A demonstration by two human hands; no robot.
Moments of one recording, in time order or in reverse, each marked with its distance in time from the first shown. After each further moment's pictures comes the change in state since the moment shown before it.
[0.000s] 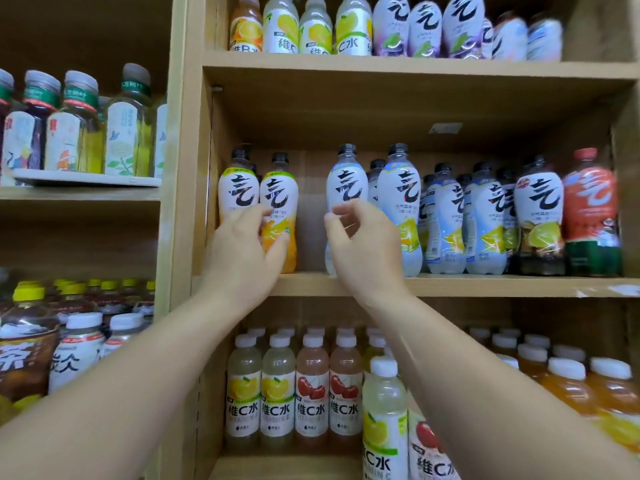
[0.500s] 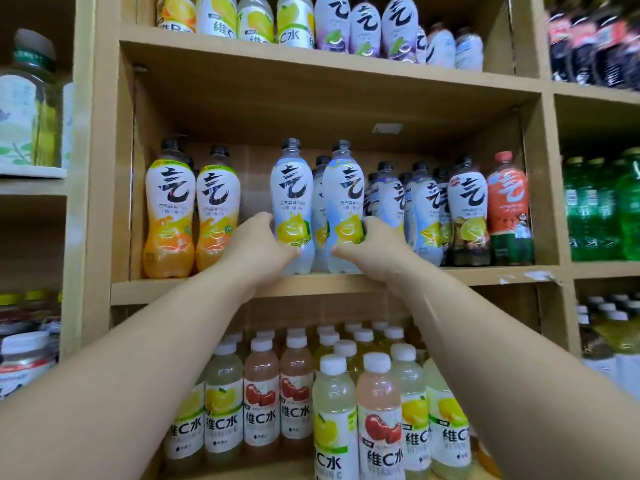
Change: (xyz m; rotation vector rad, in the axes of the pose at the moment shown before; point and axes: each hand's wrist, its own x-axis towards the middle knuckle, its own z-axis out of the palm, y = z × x) left_hand 0.028 0.044 0.075 -0.237 -0.383 -0.200; right_hand 0.035 0.073 -0.070 -0.277 -0.311 0.397
